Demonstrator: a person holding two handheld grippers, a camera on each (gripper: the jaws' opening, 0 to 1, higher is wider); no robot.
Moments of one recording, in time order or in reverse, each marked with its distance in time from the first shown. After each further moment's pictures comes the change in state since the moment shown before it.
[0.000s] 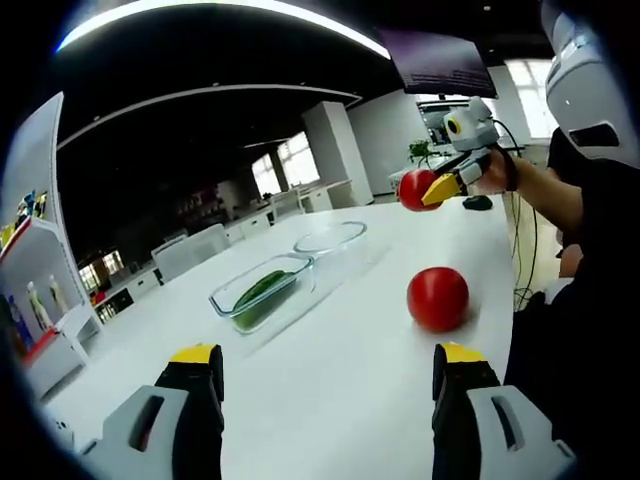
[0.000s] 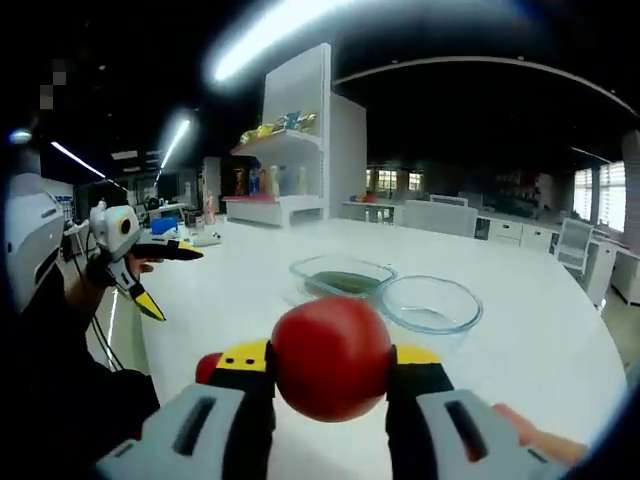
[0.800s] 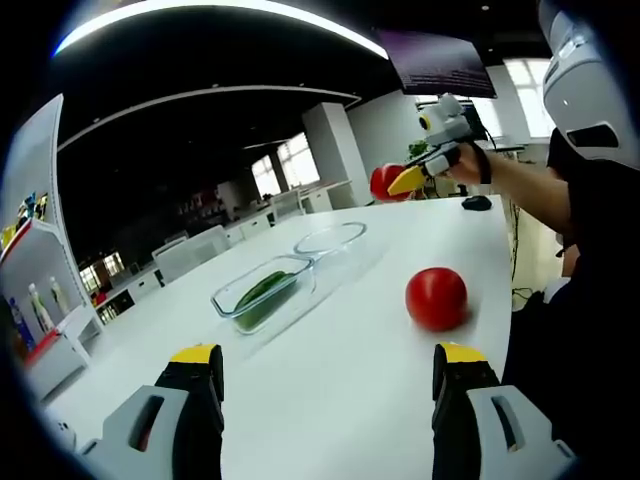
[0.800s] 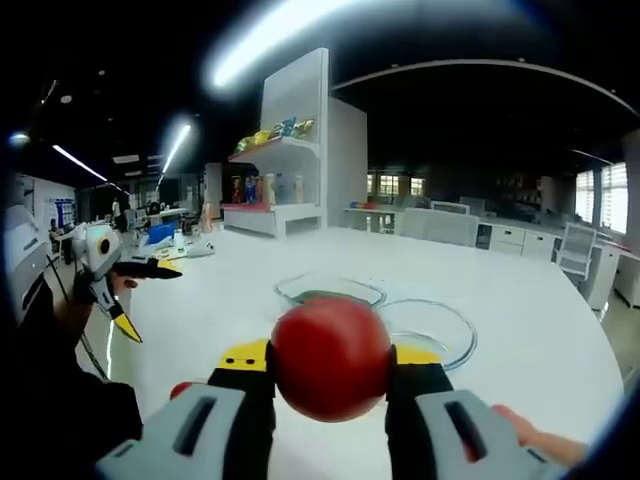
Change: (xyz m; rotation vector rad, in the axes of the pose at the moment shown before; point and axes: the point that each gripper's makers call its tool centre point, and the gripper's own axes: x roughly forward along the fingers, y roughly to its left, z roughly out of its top) left arm -0.005 0.000 -0.001 0.004 0.000 0.003; right arm 0.037 -0.034 0.036 0.000 -0.030 -0.008
